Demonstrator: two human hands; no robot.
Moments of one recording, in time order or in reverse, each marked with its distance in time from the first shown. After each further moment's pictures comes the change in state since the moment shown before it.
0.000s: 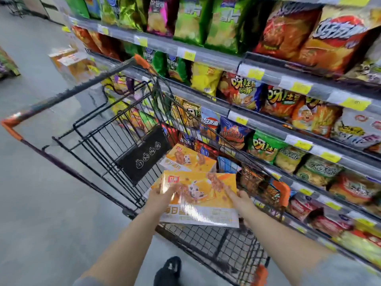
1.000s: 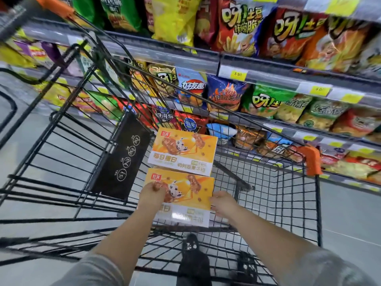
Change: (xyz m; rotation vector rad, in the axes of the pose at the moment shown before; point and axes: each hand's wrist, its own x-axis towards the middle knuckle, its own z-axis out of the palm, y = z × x) left_hand 0.187 -0.004 -0.016 0.553 -0.104 0.027; right_hand 0.106 0.029 0.139 0.114 -0.011 0.307
